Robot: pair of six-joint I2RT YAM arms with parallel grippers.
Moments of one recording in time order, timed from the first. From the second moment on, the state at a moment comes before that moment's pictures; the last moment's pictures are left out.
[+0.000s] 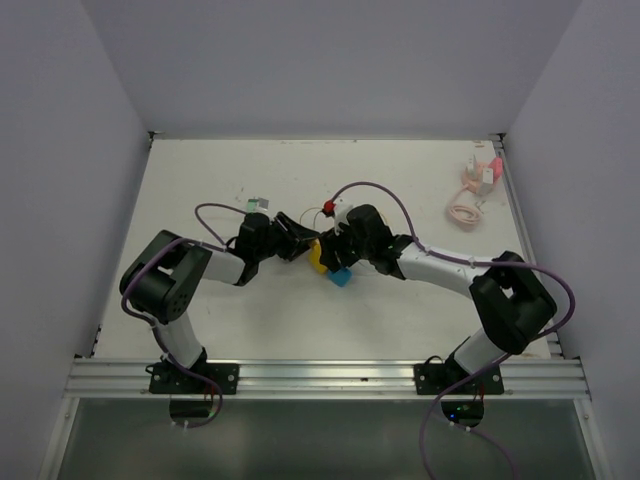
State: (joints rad) left arm -0.45 1.77 0.63 0.69 0.25 -1.26; right arm 0.72 1.58 0.90 -0.01 -0.12 0.12
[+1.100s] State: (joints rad) left arm -0.30 1.86 0.70 0.85 0.09 -1.22; right arm 0.73 1.51 0.85 -0.13 -0.18 0.11
